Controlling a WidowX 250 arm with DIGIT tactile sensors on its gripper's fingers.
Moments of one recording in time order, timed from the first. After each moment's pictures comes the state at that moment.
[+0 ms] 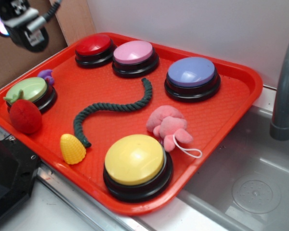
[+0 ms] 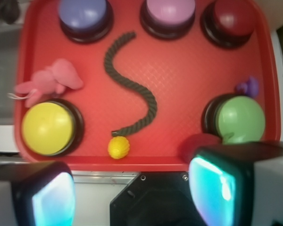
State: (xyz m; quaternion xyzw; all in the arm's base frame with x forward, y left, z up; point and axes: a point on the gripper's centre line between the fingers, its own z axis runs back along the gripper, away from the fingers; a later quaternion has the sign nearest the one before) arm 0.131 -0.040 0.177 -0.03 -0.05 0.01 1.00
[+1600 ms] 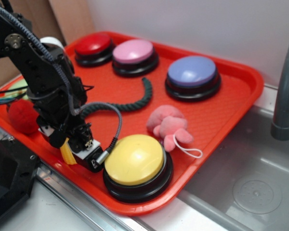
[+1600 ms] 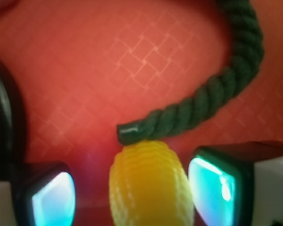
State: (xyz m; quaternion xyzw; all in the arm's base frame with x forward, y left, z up) arm 0.125 -0.068 0.024 -0.02 -0.03 0.05 1.00
